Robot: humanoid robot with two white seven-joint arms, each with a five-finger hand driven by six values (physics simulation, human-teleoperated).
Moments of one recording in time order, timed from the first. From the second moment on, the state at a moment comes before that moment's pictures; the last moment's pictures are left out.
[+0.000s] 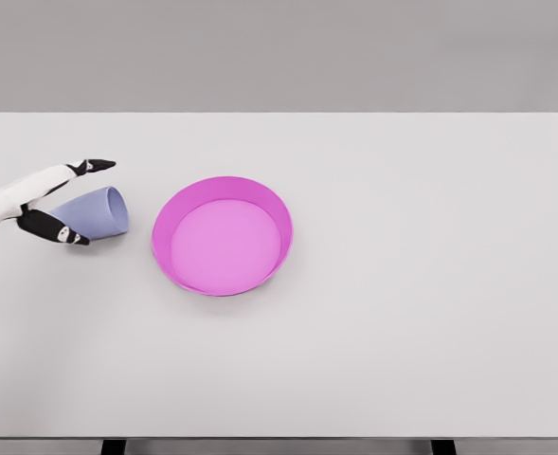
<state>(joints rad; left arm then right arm) -0.41 0.99 -0.60 -1.55 0.11 -0.06 -0.30 0.02 0.00 0.21 0.05 -0.08 -0.07 -0.06</state>
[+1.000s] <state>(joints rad) -0.43 0.93 -0.64 -1.56 0.05 0.09 -0.33 0.02 0.00 0.21 0.05 -0.08 -0.07 -0.06</state>
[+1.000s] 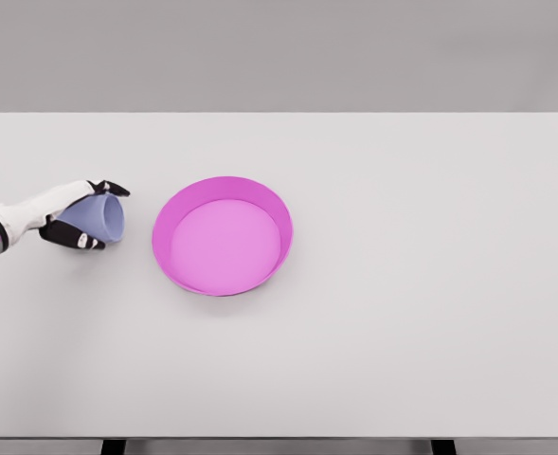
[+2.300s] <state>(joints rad) -0.37 0.53 -0.65 -1.55 0.90 -0.44 -0.32 0.02 0.00 0.21 0.05 -0.08 -0.07 -0.06</state>
